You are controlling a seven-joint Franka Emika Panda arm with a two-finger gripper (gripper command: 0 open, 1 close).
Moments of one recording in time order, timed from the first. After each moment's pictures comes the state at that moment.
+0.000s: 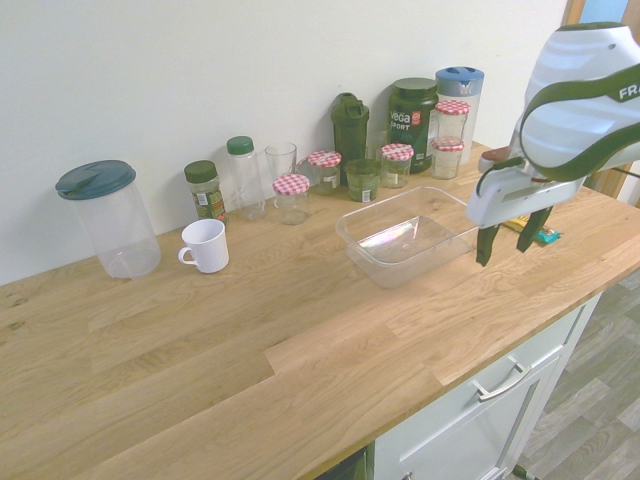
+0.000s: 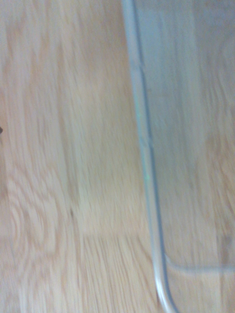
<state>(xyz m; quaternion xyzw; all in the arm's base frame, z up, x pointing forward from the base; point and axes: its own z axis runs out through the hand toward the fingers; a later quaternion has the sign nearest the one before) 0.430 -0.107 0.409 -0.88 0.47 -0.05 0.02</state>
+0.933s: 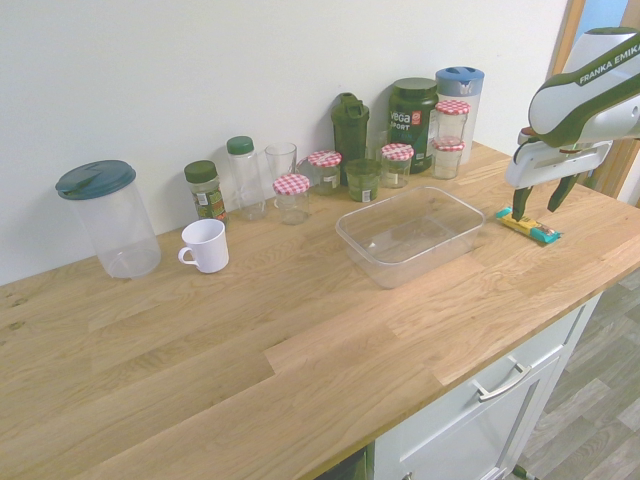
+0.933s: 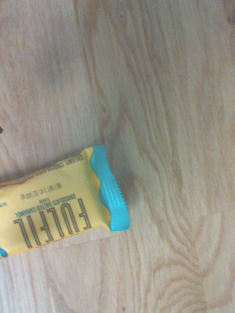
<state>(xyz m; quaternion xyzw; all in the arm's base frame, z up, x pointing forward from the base) 0.499 -0.263 0.376 -0.87 0.49 -0.08 -0.01</state>
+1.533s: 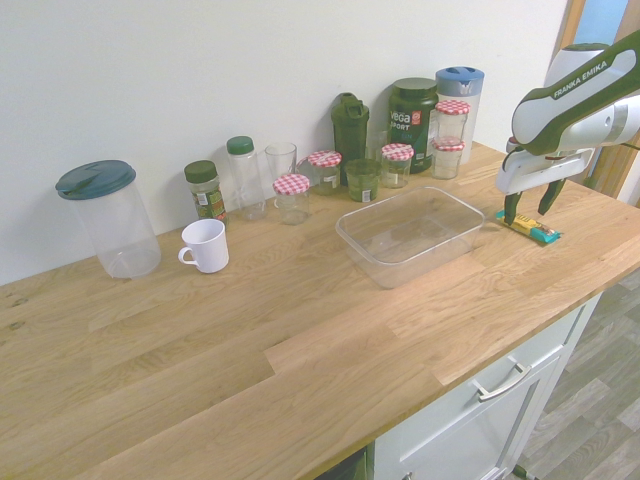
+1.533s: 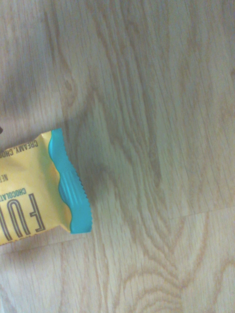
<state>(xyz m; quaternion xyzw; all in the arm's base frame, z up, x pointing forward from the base) 0.523 -0.272 0.352 -0.87 0.49 -0.07 -0.02</state>
